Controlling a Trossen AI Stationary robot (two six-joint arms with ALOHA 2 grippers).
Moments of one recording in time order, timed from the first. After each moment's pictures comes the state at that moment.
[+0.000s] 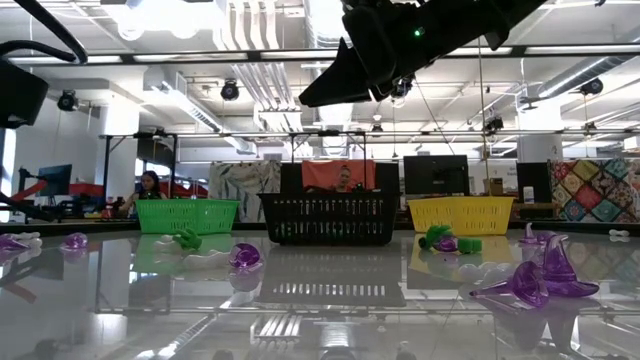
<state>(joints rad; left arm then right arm) -0.82 1.79 1.05 -0.87 -0.11 -1.90 0.14 1.66 0.95 0.31 0.36 -0.09</state>
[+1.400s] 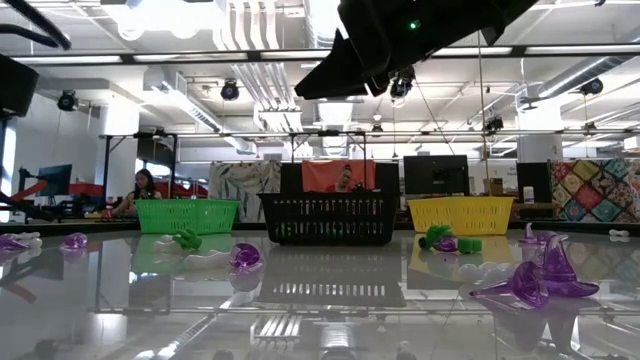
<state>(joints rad) -0.84 1.85 1.13 -0.94 -0.14 -1.99 0.14 1.66 0.98 0.31 0.36 -0.08</state>
